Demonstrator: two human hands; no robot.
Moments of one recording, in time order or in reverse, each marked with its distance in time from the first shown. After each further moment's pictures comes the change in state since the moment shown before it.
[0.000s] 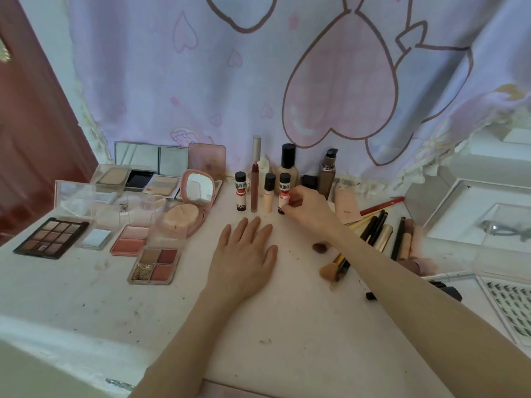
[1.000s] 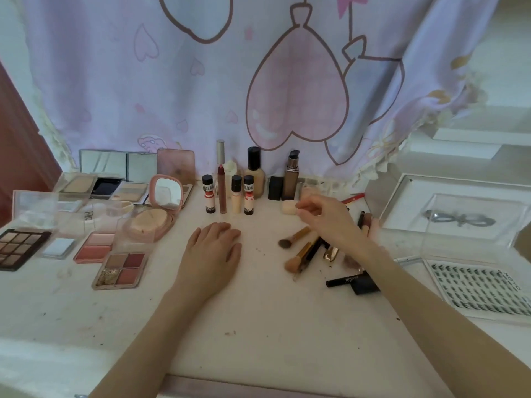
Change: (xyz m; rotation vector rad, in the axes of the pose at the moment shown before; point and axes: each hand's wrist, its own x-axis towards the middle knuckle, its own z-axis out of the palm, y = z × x) left_hand -0.004 0.002 -0.003 -0.154 0.173 0.066; right_hand -0.063 0.024 -0.073 -0.071 0.092 0.005
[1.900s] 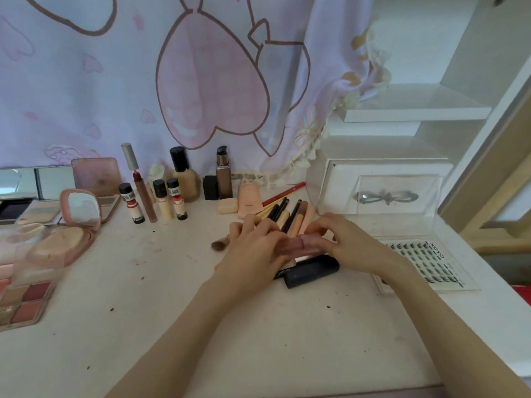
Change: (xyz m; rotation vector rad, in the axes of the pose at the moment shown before) left_hand 0.030 0.151 0.036 0.031 -0.138 0.404; right_hand -0.068 0.075 -0.090 -0.207 -0.171 0.005
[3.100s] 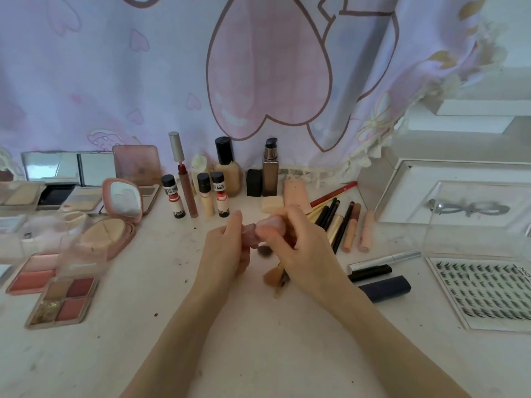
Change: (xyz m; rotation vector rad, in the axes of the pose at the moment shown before) left_hand -0.022 -0.064 -0.036 -1.182 0.283 -0.919; right_hand 0.041 -0.114 0.081 0.526 0.201 -0.130
